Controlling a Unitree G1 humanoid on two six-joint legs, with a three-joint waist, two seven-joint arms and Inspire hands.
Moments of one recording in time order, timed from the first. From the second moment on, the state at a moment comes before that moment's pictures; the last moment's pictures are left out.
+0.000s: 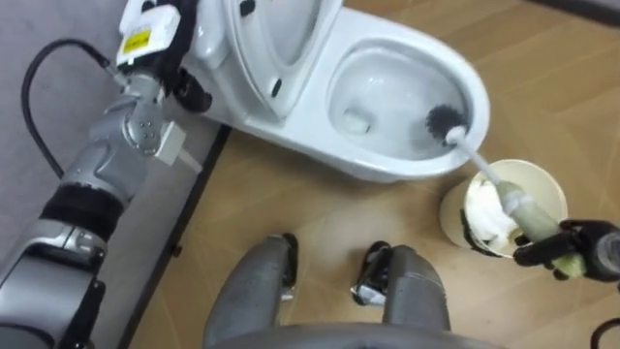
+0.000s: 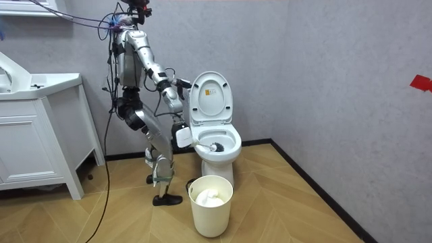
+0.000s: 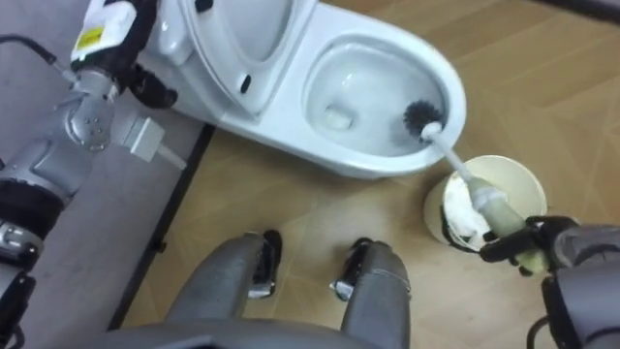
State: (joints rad) left arm -0.38 0.49 -0.28 0.57 0.59 0.05 0.07; right arm -0.36 -0.64 0.24 1.48 0.01 0.10 0.44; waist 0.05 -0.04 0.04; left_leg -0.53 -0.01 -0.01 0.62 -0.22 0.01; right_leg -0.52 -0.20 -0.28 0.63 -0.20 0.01
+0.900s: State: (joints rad) left arm 0.26 0.37 0.07 0.10 0.65 -0.06 0.10; right arm 0.10 -0.43 -0.03 1.39 -0.05 0.01 0.33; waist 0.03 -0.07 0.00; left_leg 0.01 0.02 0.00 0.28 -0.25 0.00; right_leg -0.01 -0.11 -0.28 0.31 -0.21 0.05
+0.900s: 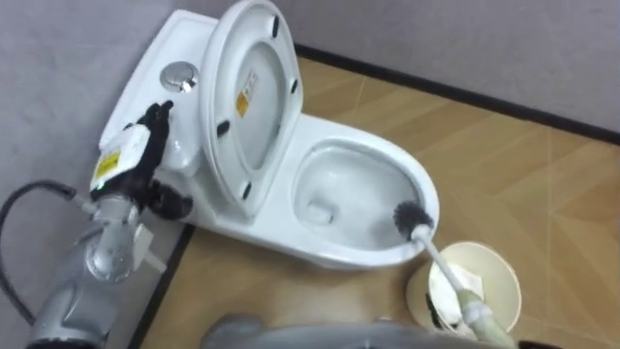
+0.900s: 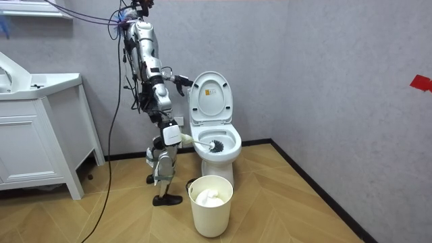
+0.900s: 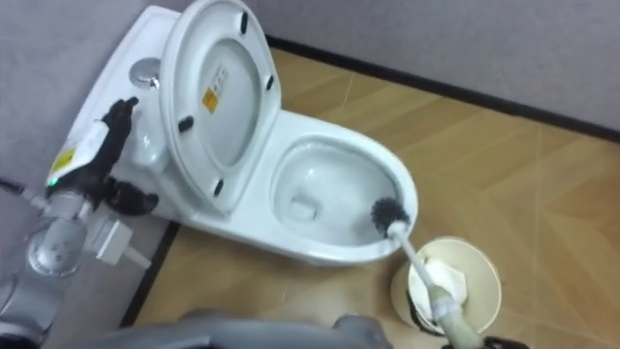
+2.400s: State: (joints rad) left arm 0.55 0.29 0.06 0.40 0.85 -0.14 0.57; right arm 0.20 -0.34 -0.15 1.32 -0.08 -0.02 0.20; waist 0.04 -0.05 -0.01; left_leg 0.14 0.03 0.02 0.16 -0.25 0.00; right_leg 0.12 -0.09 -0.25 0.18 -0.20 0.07
